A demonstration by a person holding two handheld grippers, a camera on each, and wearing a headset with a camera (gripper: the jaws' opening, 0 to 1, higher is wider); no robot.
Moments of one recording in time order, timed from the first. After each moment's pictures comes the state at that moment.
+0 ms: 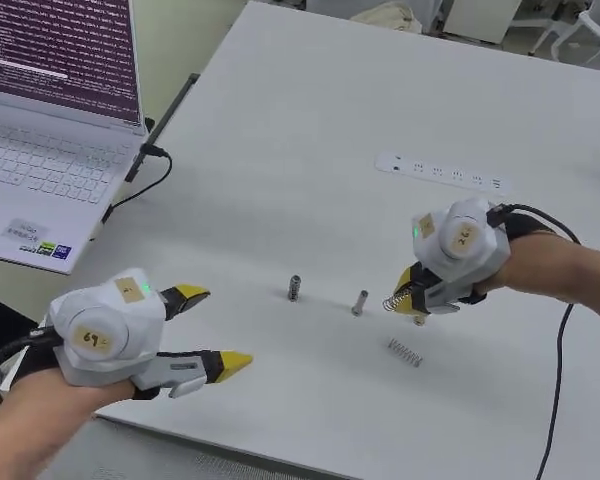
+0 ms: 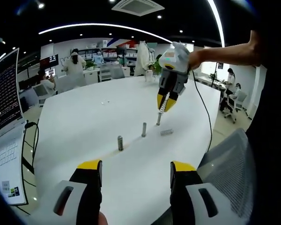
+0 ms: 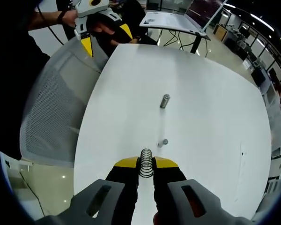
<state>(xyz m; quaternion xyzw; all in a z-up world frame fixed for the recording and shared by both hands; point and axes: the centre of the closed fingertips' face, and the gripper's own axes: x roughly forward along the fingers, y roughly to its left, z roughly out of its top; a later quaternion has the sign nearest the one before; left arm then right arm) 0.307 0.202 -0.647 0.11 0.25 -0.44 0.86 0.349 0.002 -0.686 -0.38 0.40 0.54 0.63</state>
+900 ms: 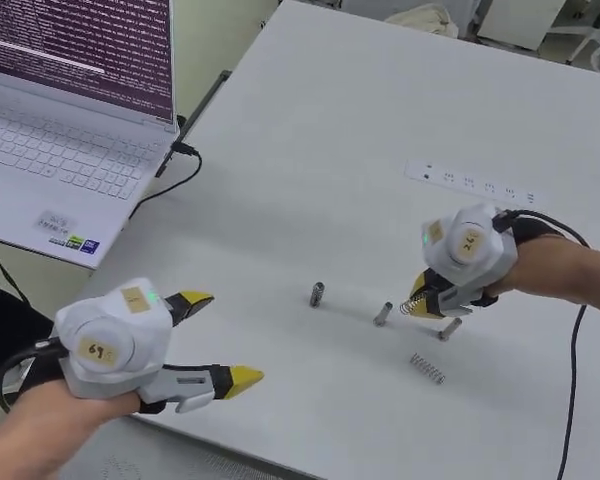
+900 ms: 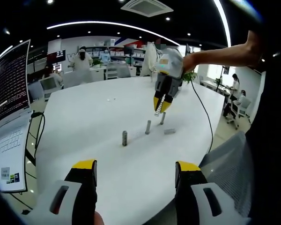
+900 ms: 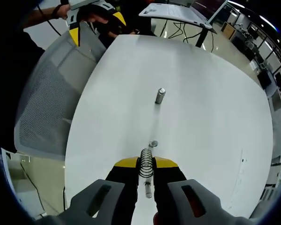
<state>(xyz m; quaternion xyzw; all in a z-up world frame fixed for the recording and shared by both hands) 0.305 0.218 -0.652 0.09 0.26 -0.42 0.87 0.375 0.004 -0.707 -0.41 0.42 0.55 0.60</state>
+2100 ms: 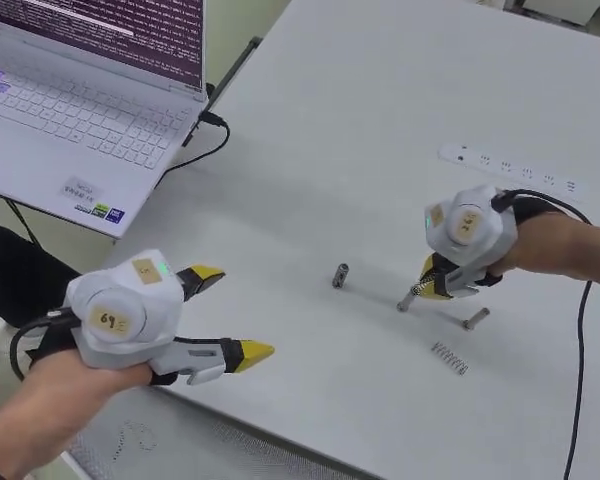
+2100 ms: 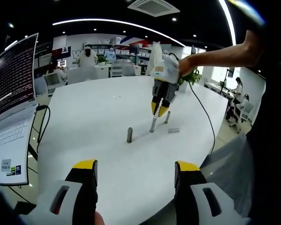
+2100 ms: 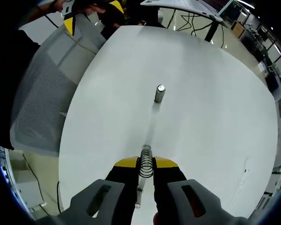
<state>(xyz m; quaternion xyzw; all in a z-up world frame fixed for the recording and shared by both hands) 0.309 0.230 -0.657 0.07 0.27 -0.40 0.87 0.389 0.017 -0.733 -0.43 0.44 0.56 0.55</state>
